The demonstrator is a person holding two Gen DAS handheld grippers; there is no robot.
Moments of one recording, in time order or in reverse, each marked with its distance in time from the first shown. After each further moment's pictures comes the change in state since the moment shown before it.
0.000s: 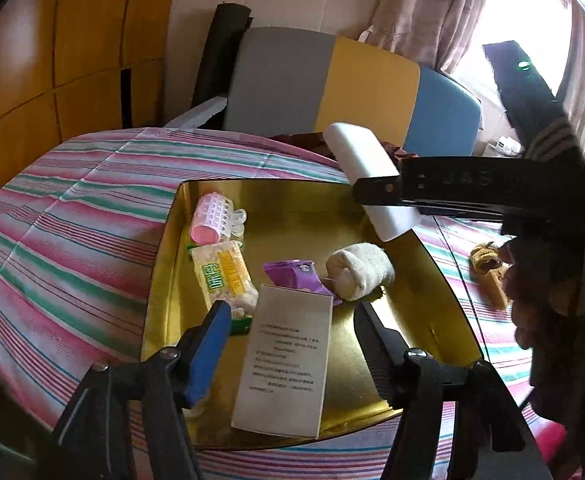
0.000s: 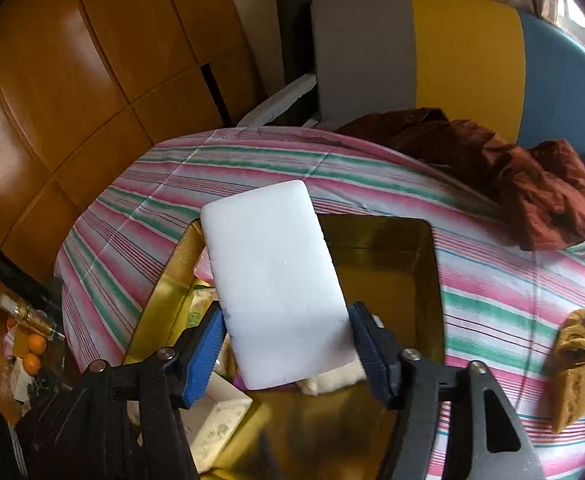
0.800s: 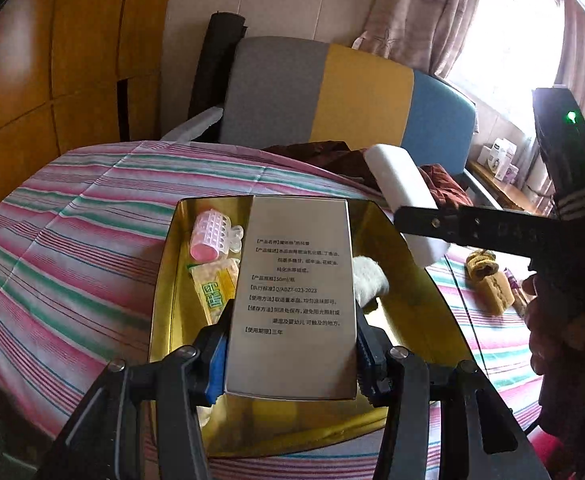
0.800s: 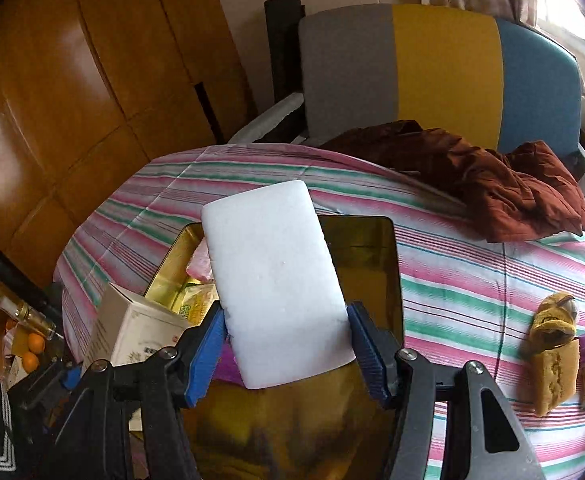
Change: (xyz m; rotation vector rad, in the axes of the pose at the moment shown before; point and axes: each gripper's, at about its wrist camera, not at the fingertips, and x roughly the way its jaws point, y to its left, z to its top) left arm -0.005 -0.002 0.008 0.025 -0.019 -0.011; right arm -0.041 -0.015 -0.025 -0.001 -0.078 -0.032
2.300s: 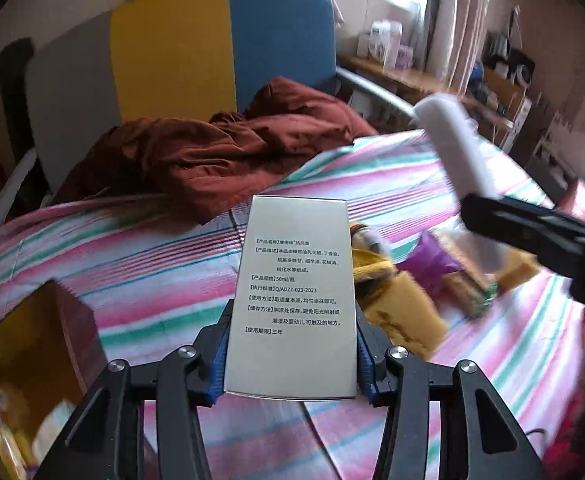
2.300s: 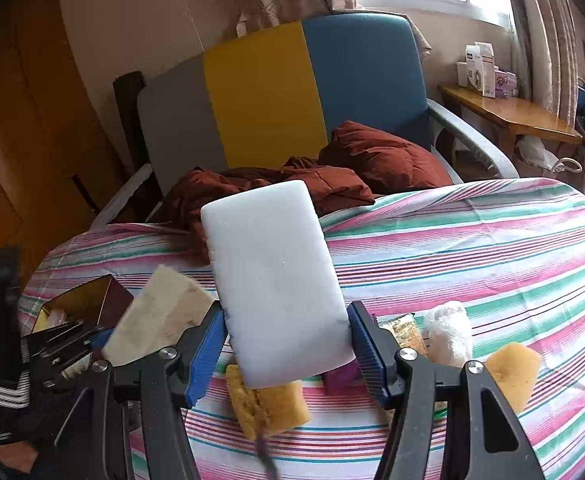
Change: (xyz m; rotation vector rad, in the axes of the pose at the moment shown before) left arm 0.175 -0.275 0.051 0.416 0.225 -0.252; right arm -0.105 -0.274 -0.042 0.291 -0.174 -0.255
